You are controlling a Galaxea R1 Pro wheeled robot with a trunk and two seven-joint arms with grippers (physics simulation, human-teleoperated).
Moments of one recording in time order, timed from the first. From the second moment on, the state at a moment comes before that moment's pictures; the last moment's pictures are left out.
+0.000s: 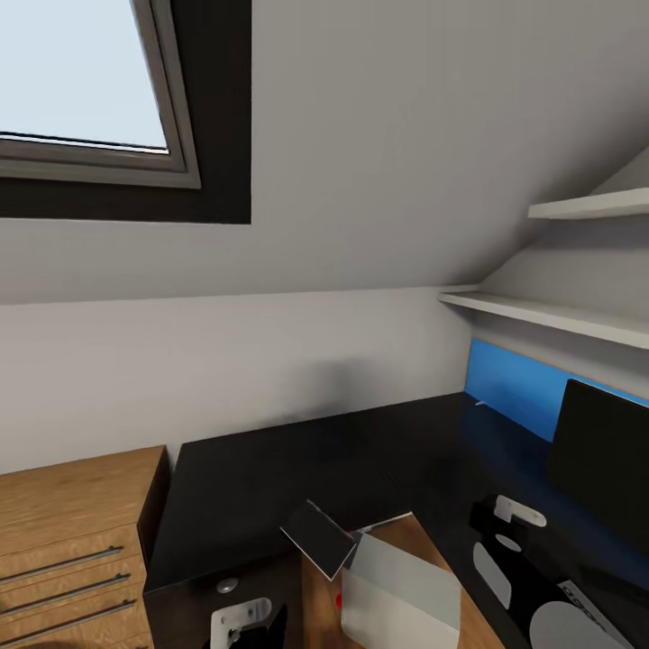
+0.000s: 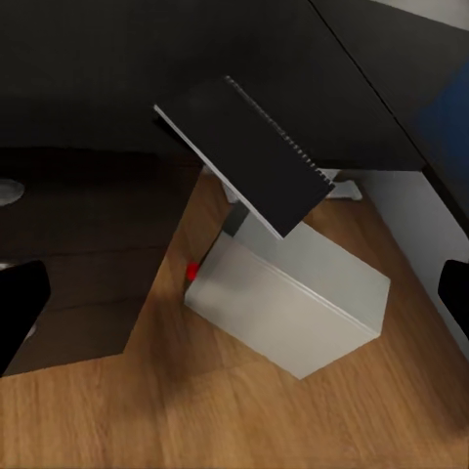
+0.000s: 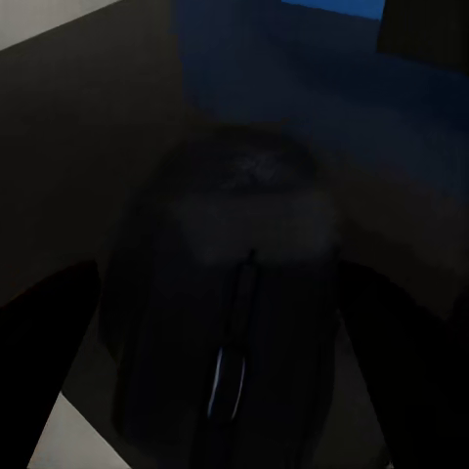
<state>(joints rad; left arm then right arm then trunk) -0.07 0.34 -0.97 -1.47 0.95 -0.15 0.64 -0.58 -0.12 0.04 -0.44 -0.39 -0.11 -0.40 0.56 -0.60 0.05</state>
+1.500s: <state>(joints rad) -0.07 0.33 -1.00 -1.47 0.94 -0.16 0.64 -0.58 -0.08 0.00 -0.45 -0.56 -0.21 -0.64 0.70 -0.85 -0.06</state>
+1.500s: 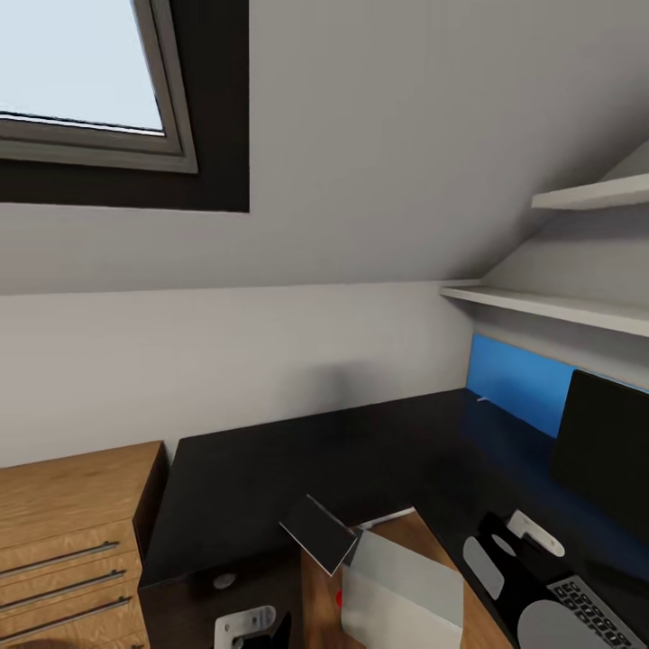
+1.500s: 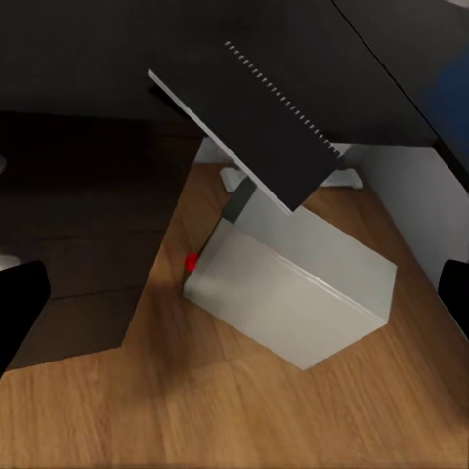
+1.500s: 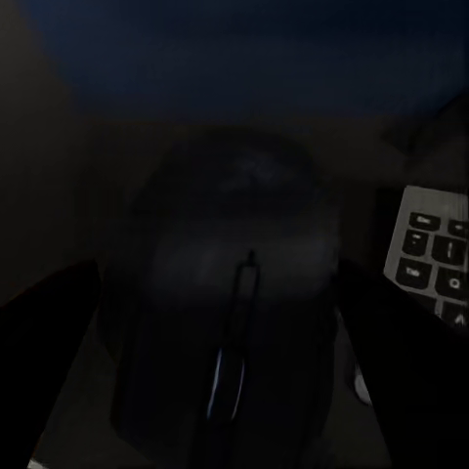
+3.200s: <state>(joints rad) -0.07 0.33 -1.00 -1.47 0.94 -0.16 0.67 -0.58 -0.06 0.00 -0.47 -0.56 -0.29 -0.71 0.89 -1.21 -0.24</state>
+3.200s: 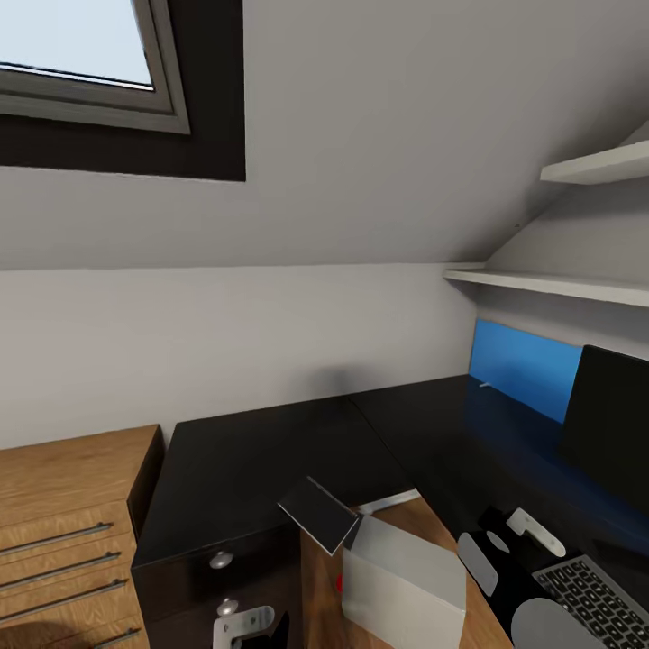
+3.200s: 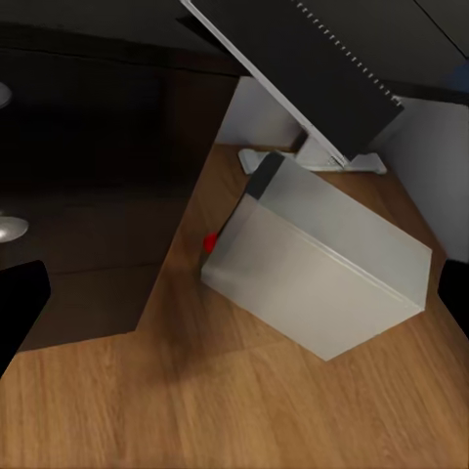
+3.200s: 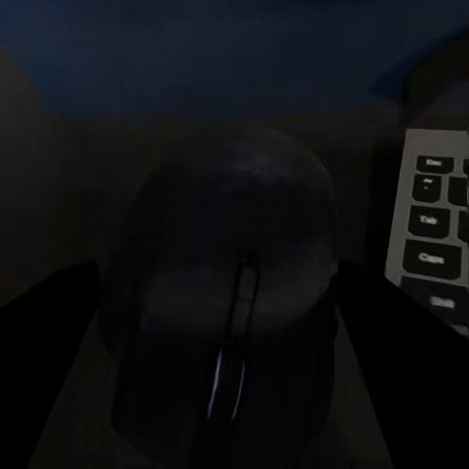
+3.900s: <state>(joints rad) -0.07 0.33 -1.00 -1.47 0.94 -0.15 0.67 -0.58 -0.06 0.00 -0.47 -0.56 -0.29 -0.71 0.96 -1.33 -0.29</state>
